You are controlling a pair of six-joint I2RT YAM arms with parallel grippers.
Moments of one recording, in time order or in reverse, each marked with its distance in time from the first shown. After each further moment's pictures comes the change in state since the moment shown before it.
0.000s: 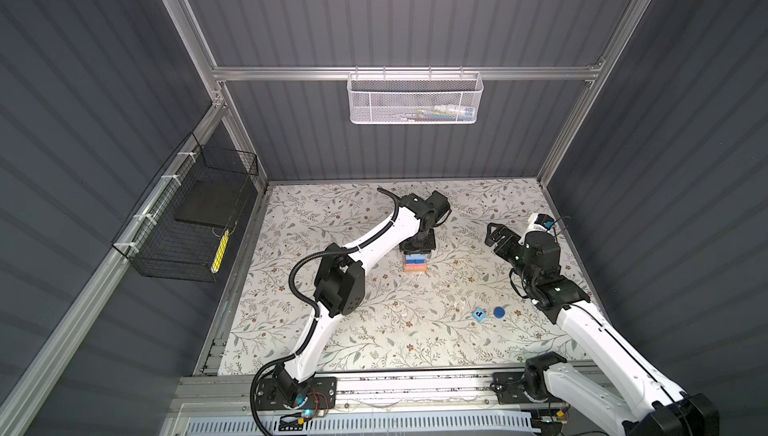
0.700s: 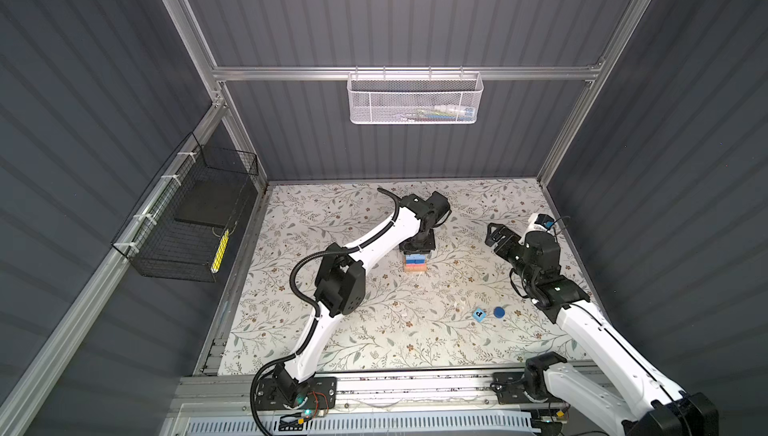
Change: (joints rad) left arm 0.000 0.003 0.001 0.000 -0.014 0.000; right arm -0.005 0.005 -0.001 0.000 -0.004 0.003
